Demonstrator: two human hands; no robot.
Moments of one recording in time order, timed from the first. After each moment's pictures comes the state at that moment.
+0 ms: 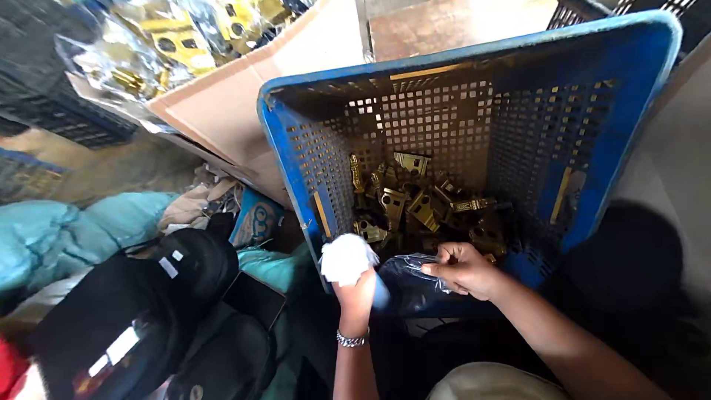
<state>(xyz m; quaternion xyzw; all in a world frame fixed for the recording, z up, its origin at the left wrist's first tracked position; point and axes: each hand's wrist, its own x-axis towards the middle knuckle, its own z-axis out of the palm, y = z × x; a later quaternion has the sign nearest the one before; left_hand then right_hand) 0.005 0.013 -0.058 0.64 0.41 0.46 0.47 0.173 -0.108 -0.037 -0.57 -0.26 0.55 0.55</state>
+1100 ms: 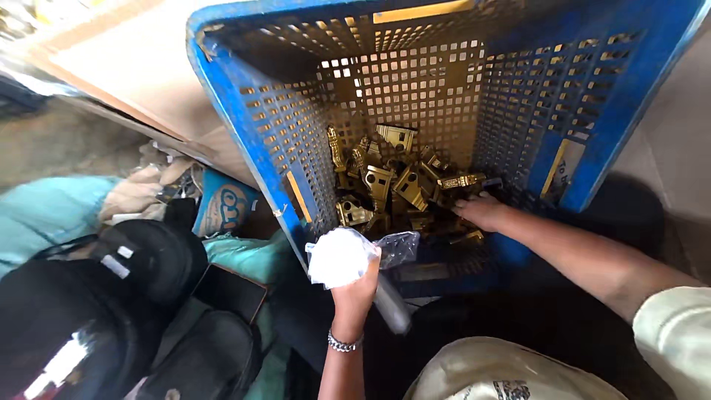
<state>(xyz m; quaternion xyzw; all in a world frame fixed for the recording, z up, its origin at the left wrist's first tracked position) -0.008 0.004 -0.069 0.63 0.37 0.43 0.53 0.287 -0.083 -0.093 -0.74 -0.55 0.34 -0.19</state>
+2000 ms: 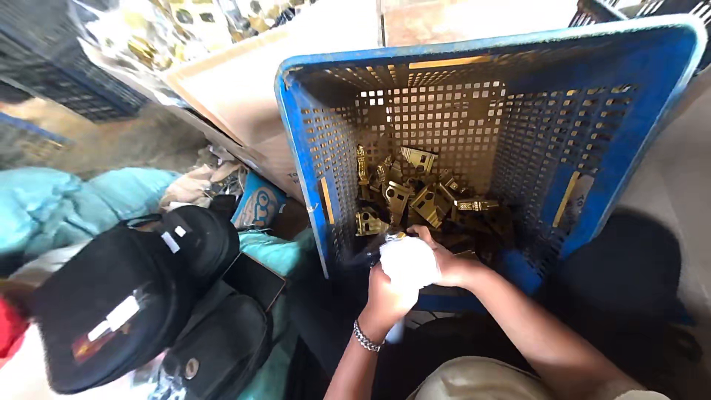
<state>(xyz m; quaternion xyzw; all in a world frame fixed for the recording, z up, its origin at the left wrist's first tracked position) 0.004 -0.025 -0.052 0.71 0.29 0.39 0.50 0.162 -0.072 -0.029 -0.66 -0.47 0.50 0.32</state>
